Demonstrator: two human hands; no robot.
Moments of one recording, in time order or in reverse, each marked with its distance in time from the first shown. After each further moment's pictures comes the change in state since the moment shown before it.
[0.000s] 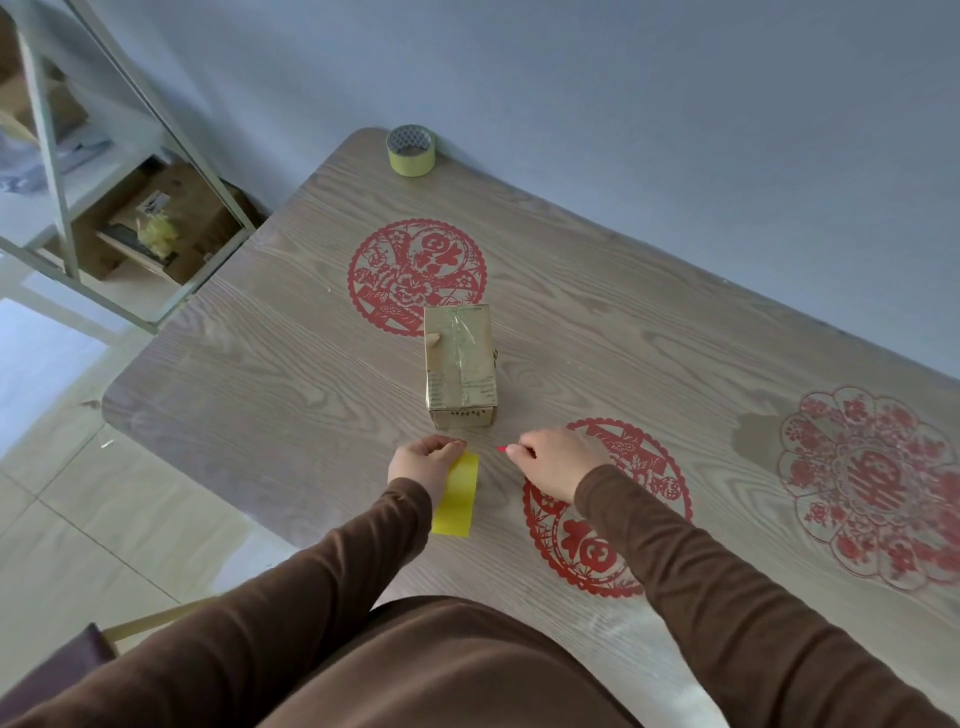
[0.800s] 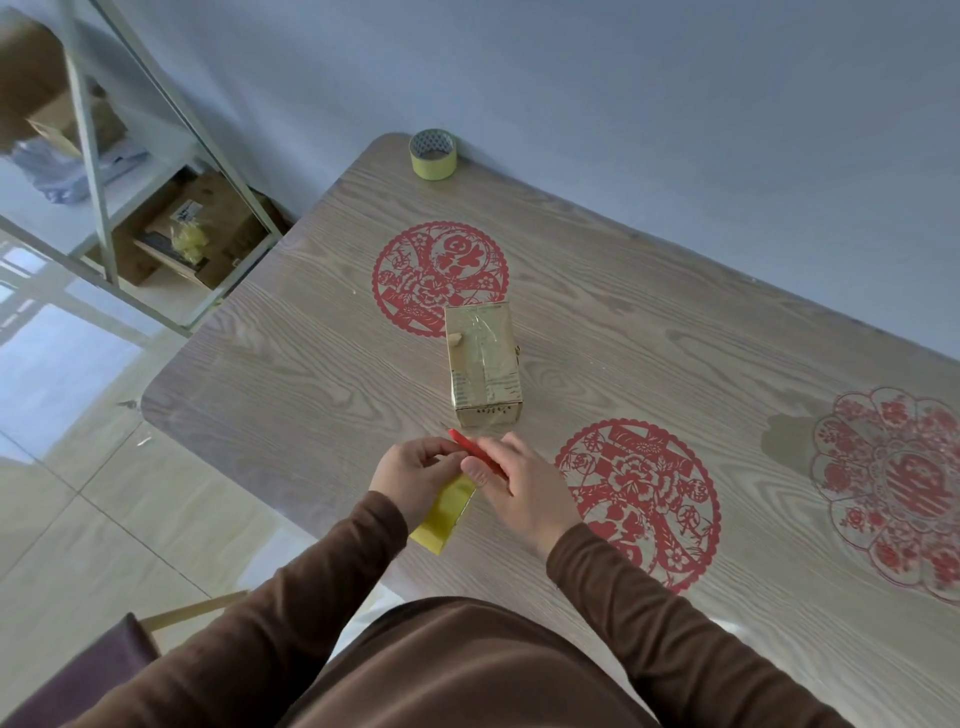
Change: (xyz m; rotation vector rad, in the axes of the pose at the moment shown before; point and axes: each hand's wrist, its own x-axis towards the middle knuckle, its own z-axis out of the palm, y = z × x) left_hand -0.048 0.026 -0.056 0.189 -0.144 0.280; right_hand -0.035 -0.066 0.034 0.525 0.271 -0.224
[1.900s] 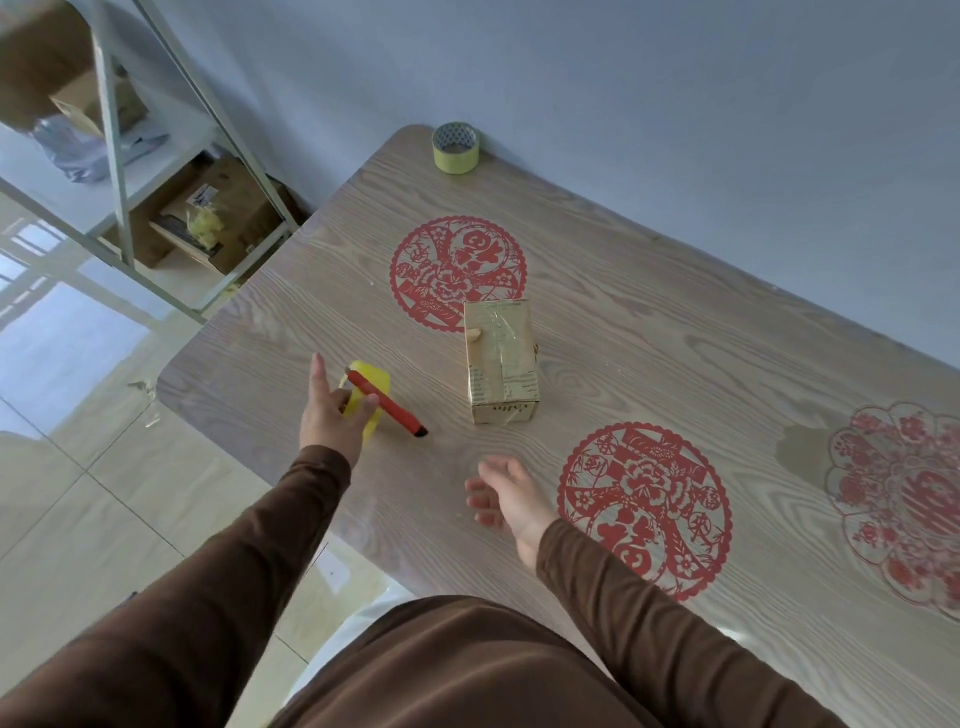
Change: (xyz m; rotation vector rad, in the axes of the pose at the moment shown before) left_hand 0.054 -0.038 -0.080 0.005 0.433 -0.066; right_hand 0.008 -0.004 0.039 0.922 -0.114 0.718
